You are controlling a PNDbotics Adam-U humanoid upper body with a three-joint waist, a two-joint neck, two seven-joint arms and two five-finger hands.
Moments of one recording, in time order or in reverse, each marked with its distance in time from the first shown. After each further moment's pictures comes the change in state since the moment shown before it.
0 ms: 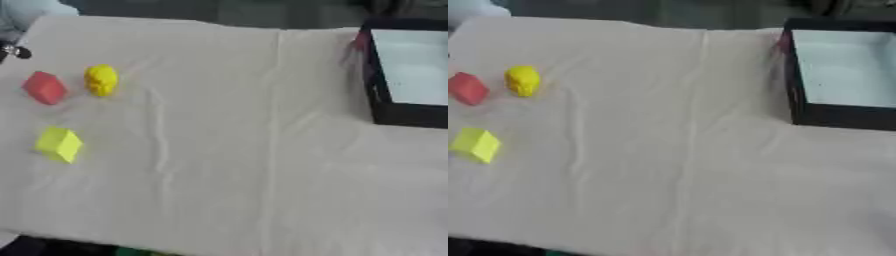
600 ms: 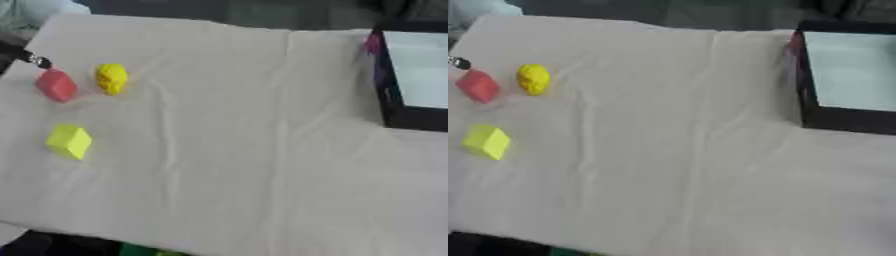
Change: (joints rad) left arm -0.013 -0.039 0.005 0.058 -0.061 0.082 0.010; right arm -0.002 0.000 0.007 0.005 0.009 0.001 0.008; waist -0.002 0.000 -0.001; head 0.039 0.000
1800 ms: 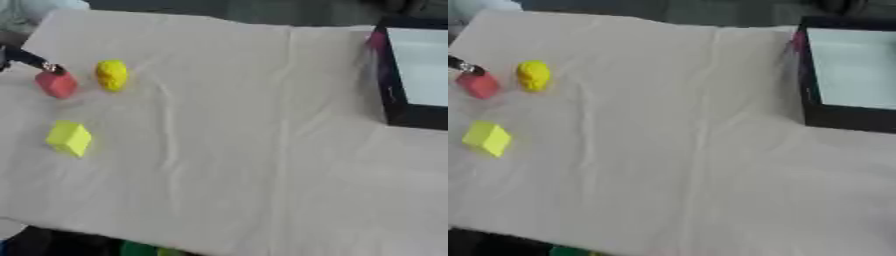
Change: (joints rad) left arm 0.000 -0.030 0.001 0.044 0.040 -0.008 -0.014; right arm -0.008 0.002 0.013 0.018 0.032 0.004 0.009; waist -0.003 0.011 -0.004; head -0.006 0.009
